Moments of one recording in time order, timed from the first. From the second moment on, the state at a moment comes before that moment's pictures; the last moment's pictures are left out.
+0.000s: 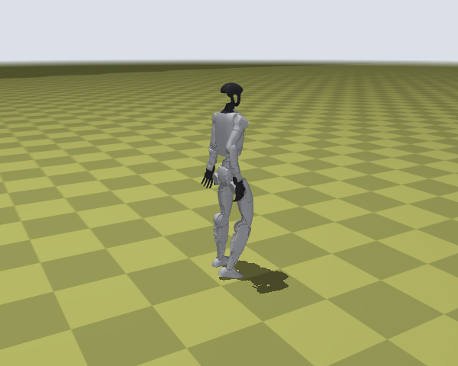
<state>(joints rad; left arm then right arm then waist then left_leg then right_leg) 0.04 0.21 0.00 1.54 0.87 0.12 0.29 0.52 -0.13 0.02 0.88 -0.29 -0.13 0.18 0.05 -0.03 -0.03 -0.07 0.00 0.14 0.03 -0.09 0.09 -0.20 -0.05 -0.15 0.45 -0.04 0.05</state>
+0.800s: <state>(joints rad) 0.10 0.18 -0.02 1.61 0.92 0.17 0.33 0.58 -0.17 0.03 0.70 -0.48 -0.13 -0.36 0.00 -0.06 -0.03 0.01 -0.03 0.08 0.01 -0.09 0.05 -0.11 -0.13 -0.25 0.14 -0.04 0.08</state>
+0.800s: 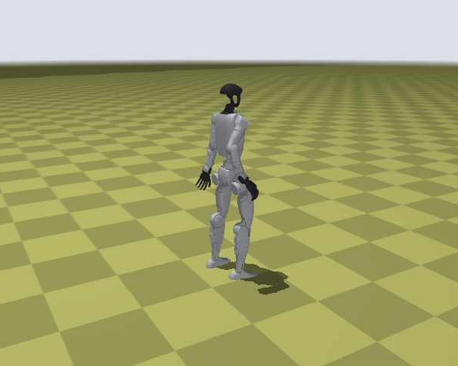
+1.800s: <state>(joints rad) 0.10 0.16 -0.02 1.62 0.97 0.16 0.26 -1.07 -0.52 0.05 -0.48 0.10 -0.44 -0.56 -0.06 -0.03 -0.08 0.05 0.02 0.11 0.03 -0.09 0.02 -0.07 -0.10 -0.24 0.16 -0.04 0.06</state>
